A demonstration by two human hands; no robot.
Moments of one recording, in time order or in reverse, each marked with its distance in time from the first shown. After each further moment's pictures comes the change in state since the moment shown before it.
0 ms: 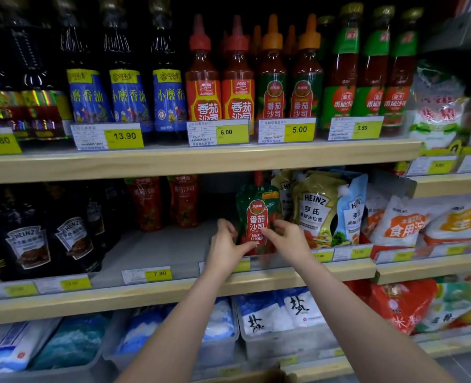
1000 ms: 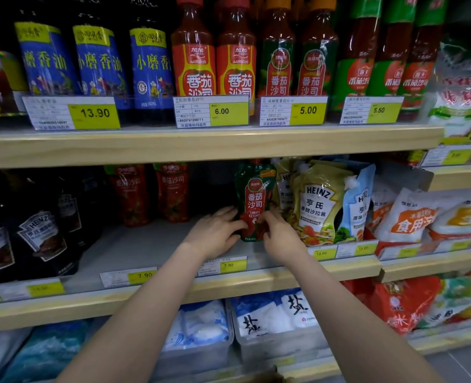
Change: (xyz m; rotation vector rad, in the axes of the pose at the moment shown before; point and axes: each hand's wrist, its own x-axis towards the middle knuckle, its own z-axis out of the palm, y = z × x) left_hand 0.057 -0.019 -0.017 0.877 -0.423 0.525; right_hand 0.031 0.028 0.017 -0.520 -0.083 -0.135
